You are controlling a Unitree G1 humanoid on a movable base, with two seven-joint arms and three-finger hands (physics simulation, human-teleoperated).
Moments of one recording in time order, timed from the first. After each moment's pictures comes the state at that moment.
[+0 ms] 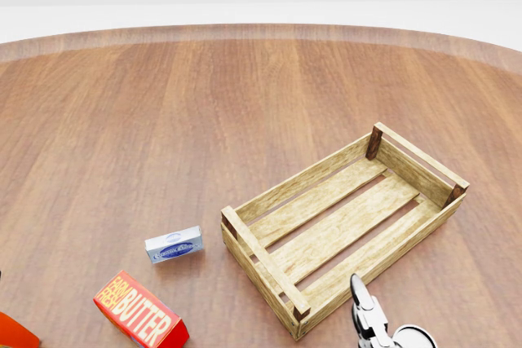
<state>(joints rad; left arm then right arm) 0.60 -0.15 0.15 -0.92 -0.01 -0.04 -0.25 0.48 -0.06 0.12 -0.12 -0.12 -0.09 0.11</state>
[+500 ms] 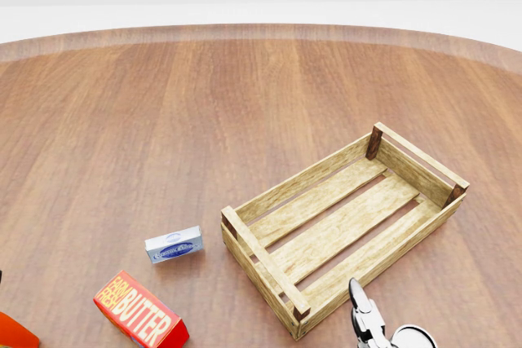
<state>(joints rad) 0.61 -0.15 0.14 -0.92 -0.01 -0.03 -0.24 0.46 -0.06 0.12 -0.07 -0.13 -0.09 0.10</state>
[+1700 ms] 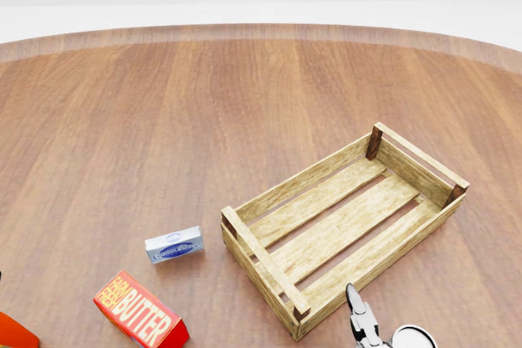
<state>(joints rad) 0.61 -0.15 0.14 -0.92 -0.01 -0.04 -0.25 0.37 -0.04 0.10 0.09 -0.18 -0.09 0.07</state>
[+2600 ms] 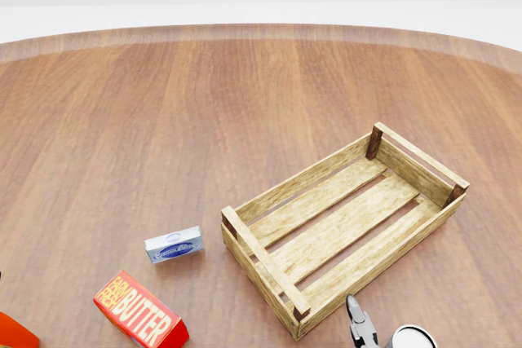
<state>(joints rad) 0.61 -0.15 0.14 -0.92 -0.01 -0.04 -0.25 0.35 -0.04 0.09 0.18 -0.20 -0.09 0.06</state>
